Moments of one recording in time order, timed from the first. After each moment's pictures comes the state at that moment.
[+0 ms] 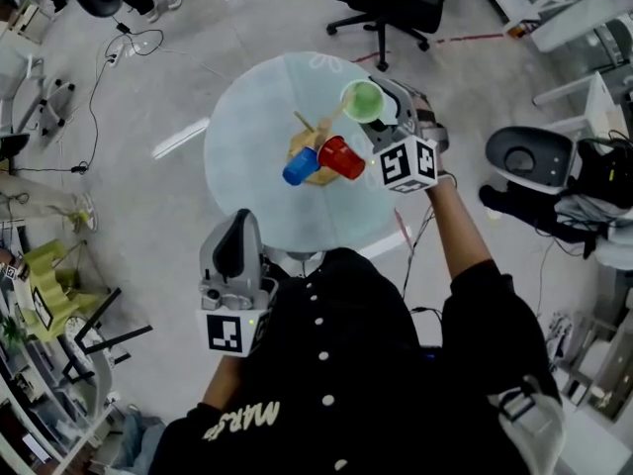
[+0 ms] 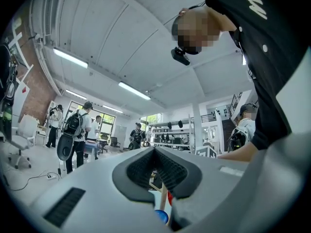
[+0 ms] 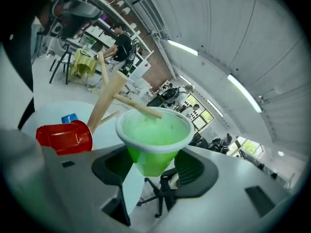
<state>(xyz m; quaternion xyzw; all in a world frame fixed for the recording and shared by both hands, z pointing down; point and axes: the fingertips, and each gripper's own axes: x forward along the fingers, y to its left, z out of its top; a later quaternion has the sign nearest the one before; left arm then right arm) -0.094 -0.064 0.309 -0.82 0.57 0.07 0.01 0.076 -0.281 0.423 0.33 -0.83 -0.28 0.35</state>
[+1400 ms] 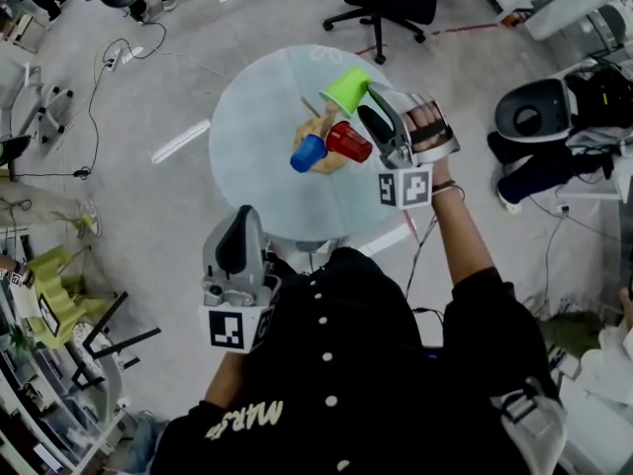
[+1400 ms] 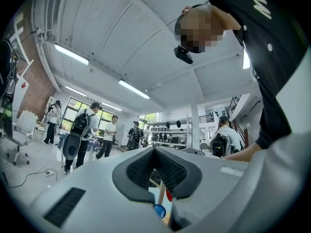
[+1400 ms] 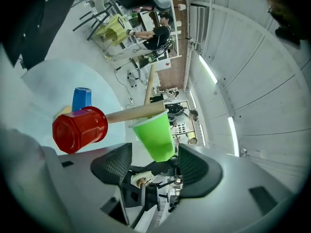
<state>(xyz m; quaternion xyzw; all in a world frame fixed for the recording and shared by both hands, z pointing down) -0.115 -0.044 0.301 -0.82 0.57 0.09 -0.03 0.062 -0.220 0.402 0.31 -0.69 -0.51 0.41</state>
